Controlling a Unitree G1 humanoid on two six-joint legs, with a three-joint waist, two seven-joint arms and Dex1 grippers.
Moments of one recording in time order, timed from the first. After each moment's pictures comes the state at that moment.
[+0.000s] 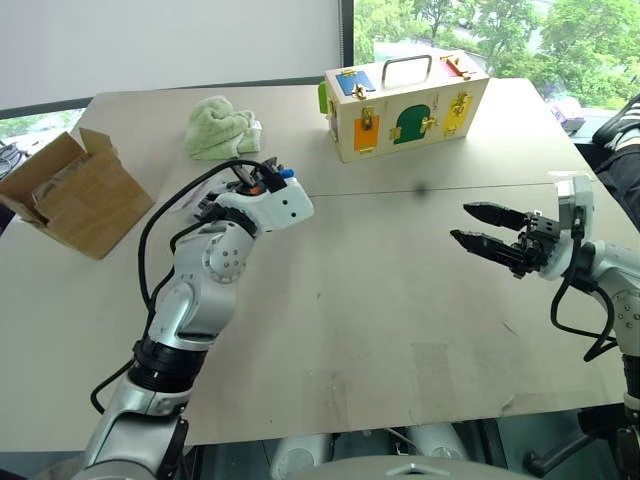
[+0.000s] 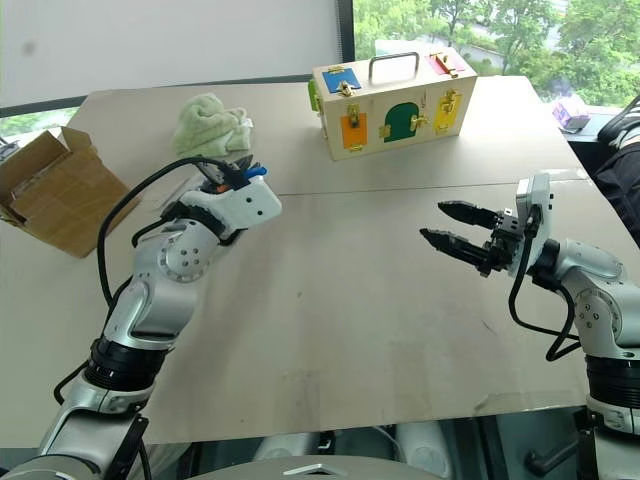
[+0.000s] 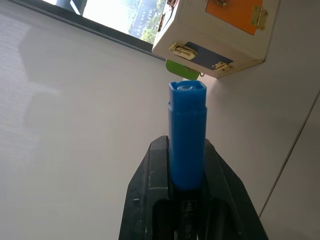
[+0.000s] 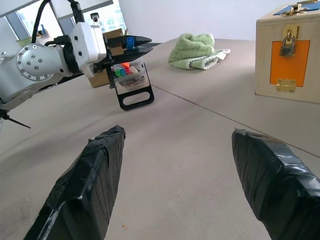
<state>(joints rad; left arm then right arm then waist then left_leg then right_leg) -0.43 0.58 -0.16 -0.22 0.62 0.27 -0.32 -0.30 -0.65 -0.21 -0.16 0.74 0.54 1.05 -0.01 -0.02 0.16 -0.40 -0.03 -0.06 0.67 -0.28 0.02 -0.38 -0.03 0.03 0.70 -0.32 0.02</state>
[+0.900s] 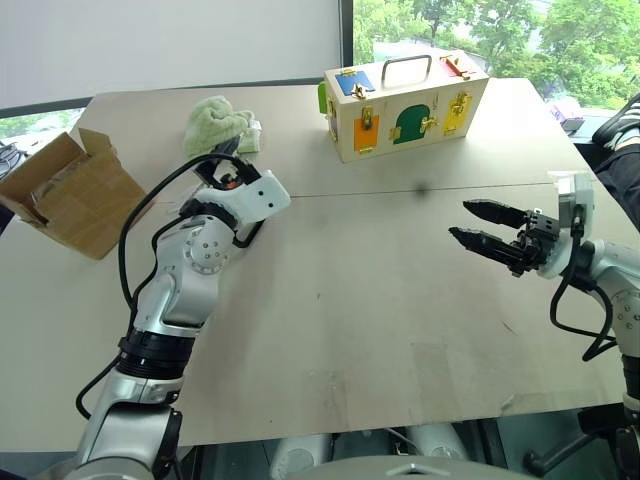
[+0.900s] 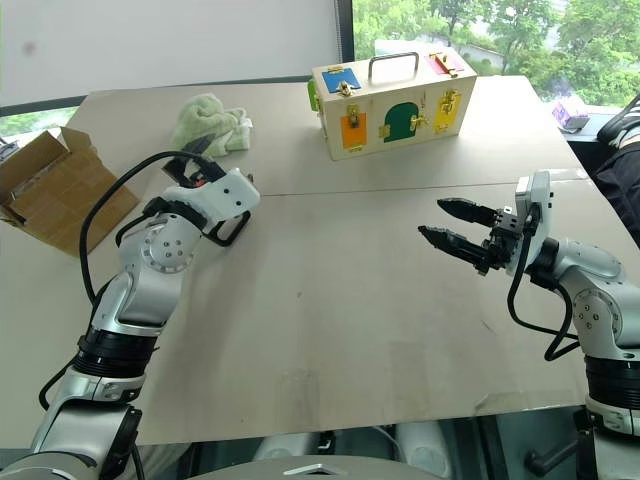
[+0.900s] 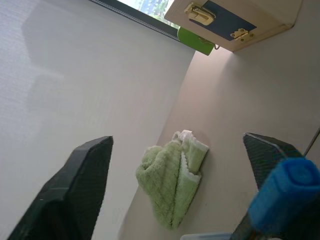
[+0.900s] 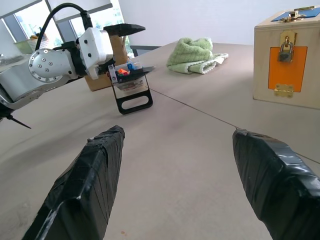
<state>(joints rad) -0.44 0.61 -0.08 -0.09 0.57 0.19 -0.27 -0.30 -0.65 -0.21 -0.18 0.76 0.54 1.02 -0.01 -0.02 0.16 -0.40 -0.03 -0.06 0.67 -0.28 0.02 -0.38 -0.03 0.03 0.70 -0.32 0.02</state>
